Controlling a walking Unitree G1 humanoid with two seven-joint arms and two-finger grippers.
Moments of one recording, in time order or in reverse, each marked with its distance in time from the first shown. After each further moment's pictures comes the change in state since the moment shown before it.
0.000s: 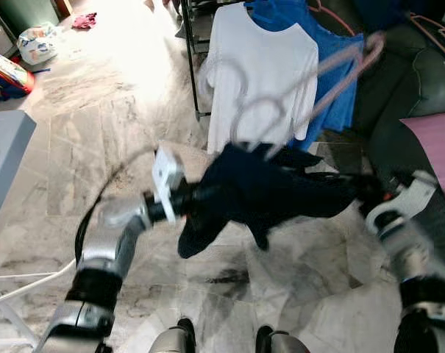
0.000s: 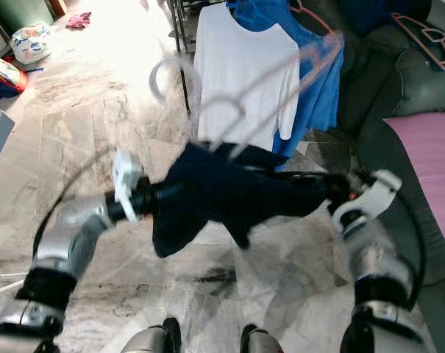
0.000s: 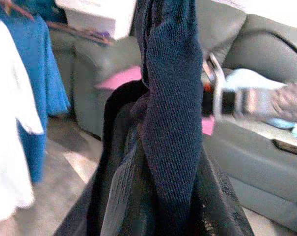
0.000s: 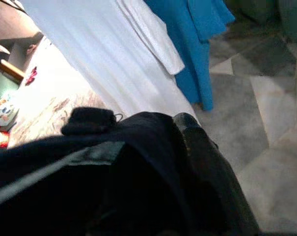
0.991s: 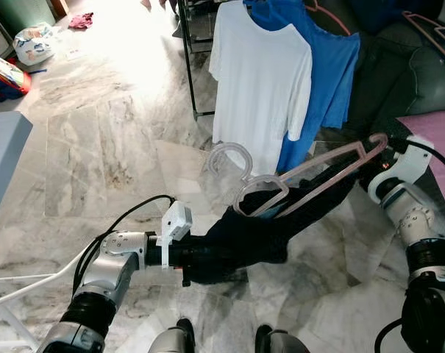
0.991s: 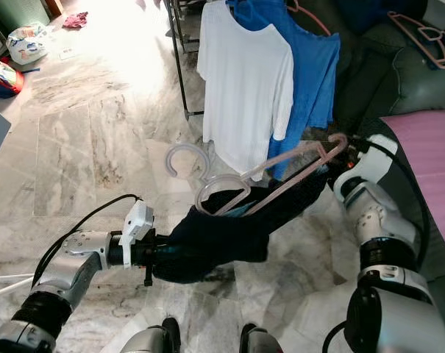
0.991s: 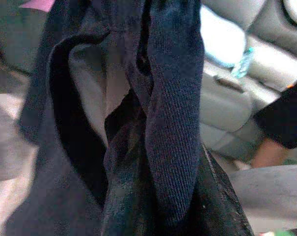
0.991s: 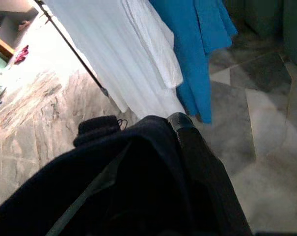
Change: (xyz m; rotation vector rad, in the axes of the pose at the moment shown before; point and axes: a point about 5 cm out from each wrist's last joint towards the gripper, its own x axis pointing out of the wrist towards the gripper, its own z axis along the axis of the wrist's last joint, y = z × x) left arm -0.021 -0.020 -0.061 -0.060 0.244 -0.158; right arm 0.022 0.031 0.037 -0.154 0.031 0.026
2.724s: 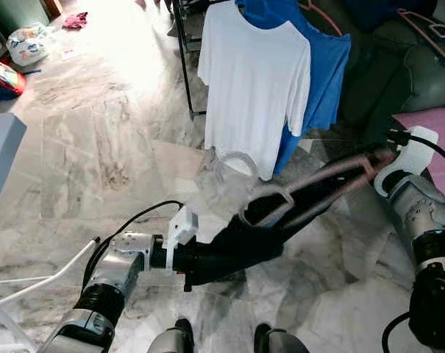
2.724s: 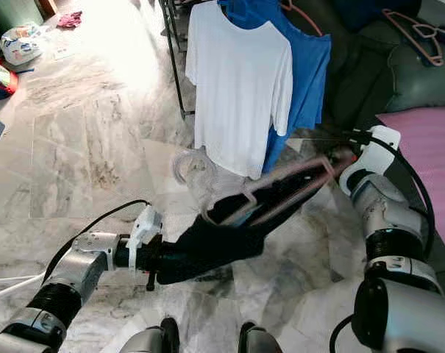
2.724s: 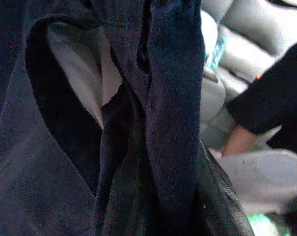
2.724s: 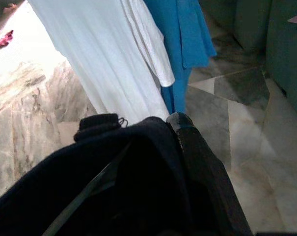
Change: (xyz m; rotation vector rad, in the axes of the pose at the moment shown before) left arm 0.008 -0.002 -0.011 -0.042 0.060 -0.149; right arm 0.004 -0.005 0.008 -0.112 0.018 -0.018
